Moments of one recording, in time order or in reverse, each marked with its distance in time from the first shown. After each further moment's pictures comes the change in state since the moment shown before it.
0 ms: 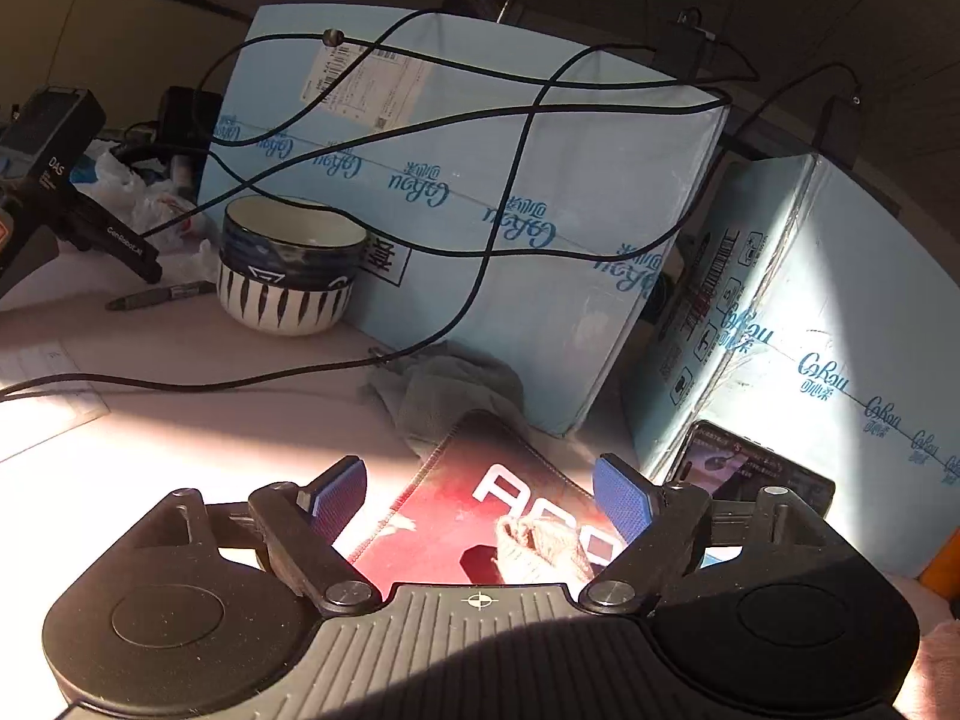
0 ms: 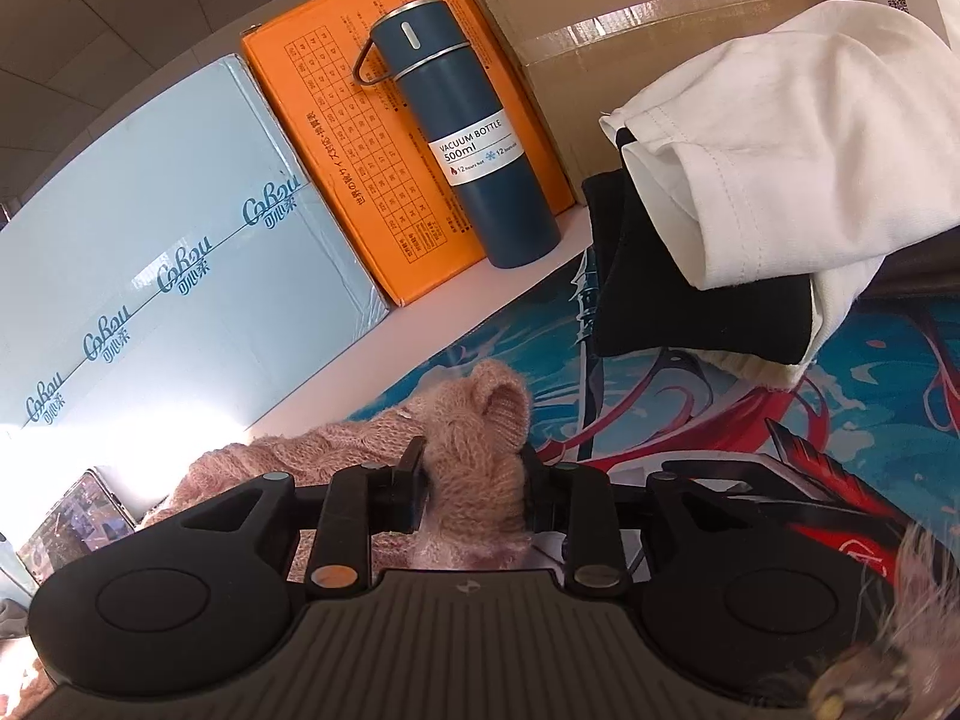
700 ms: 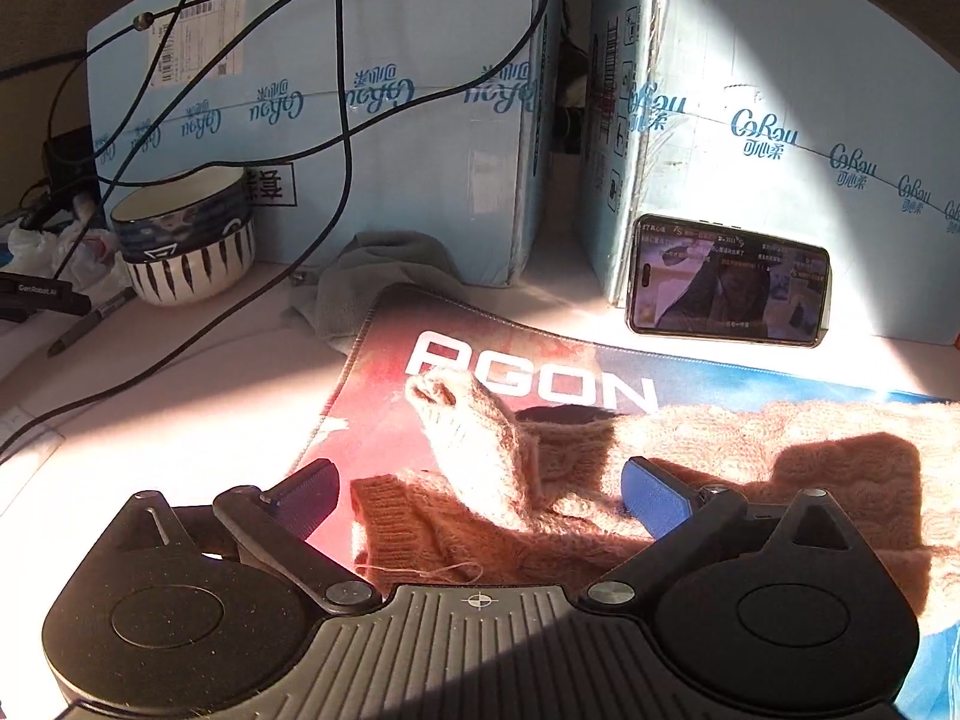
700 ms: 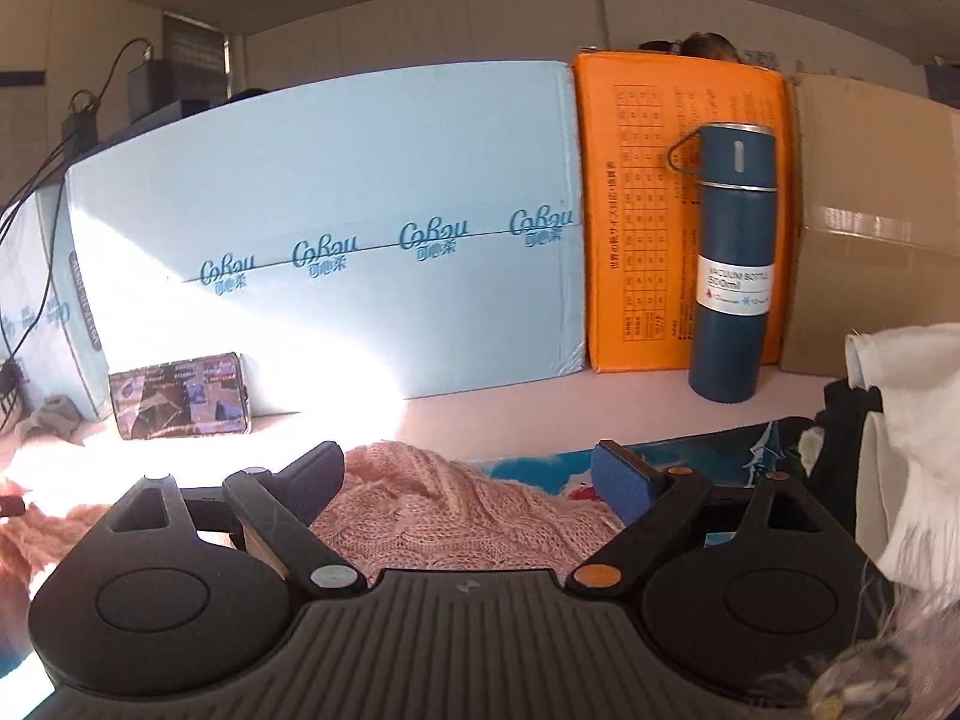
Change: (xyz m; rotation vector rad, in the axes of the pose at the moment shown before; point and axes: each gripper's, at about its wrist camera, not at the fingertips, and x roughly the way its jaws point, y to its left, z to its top) left arm 0.031 -0.040 -0.037 0.323 0.274 0.083; right arm -0.013 0.077 0.015 -0.594 0.045 0.294
